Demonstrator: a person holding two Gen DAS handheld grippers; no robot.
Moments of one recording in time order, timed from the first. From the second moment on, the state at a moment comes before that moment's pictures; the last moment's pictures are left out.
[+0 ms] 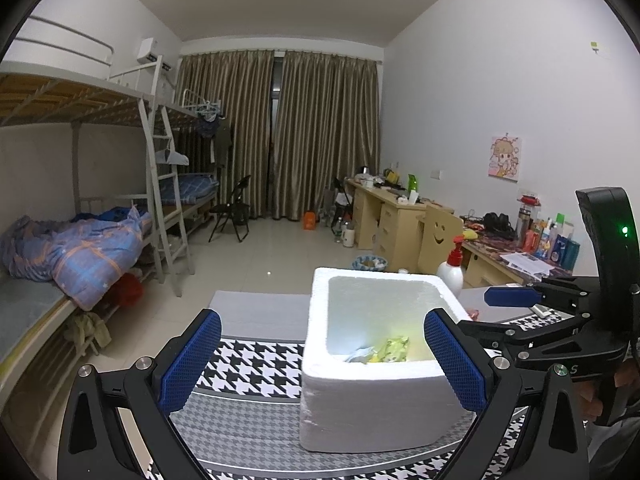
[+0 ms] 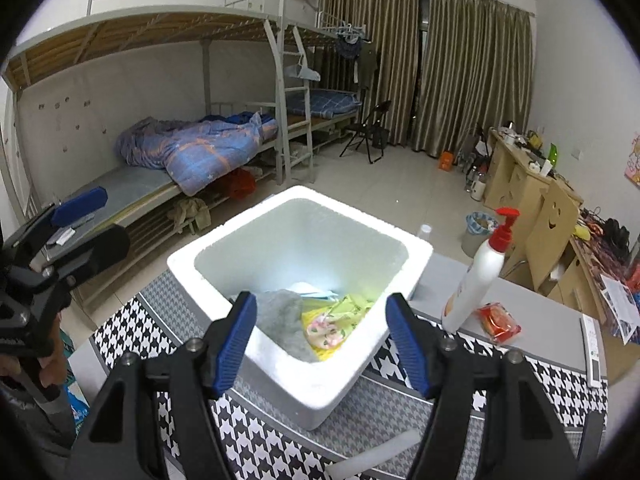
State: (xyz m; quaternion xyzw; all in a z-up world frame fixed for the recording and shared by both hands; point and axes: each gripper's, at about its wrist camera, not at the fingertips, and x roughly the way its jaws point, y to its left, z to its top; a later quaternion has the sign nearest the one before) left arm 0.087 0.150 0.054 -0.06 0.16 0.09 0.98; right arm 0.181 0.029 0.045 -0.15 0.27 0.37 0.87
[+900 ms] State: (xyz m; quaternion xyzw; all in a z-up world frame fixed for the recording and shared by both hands) left arm 0.080 0.111 0.062 -0.04 0.16 0.07 0.98; right arm 0.164 -0.023 0.058 -0.09 0.23 0.38 0.89
